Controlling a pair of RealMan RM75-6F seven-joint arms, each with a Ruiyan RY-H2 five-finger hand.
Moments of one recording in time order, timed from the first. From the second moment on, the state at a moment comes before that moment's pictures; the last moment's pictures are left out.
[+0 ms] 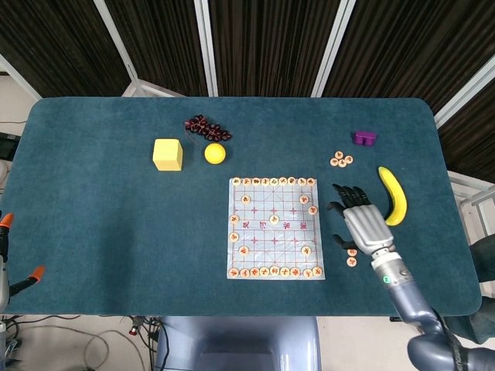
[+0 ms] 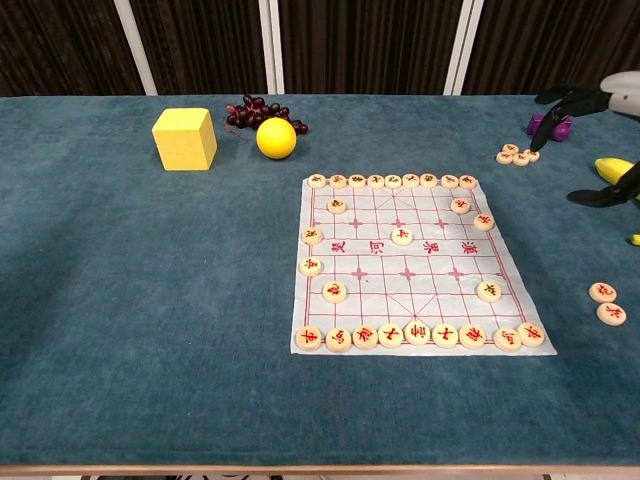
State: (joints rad) left arm 0.01 -1.21 -0.11 -1.77 1.43 1.66 0.33; right arm 0.50 -1.23 0.24 -1.77 -1.15 0.99 -0.35
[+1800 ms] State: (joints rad) left arm 0.00 -1.21 -0.12 -1.76 1.39 1.64 0.31; right arm 0.90 -1.75 0.26 -1.35 -0.57 0.99 -0.69
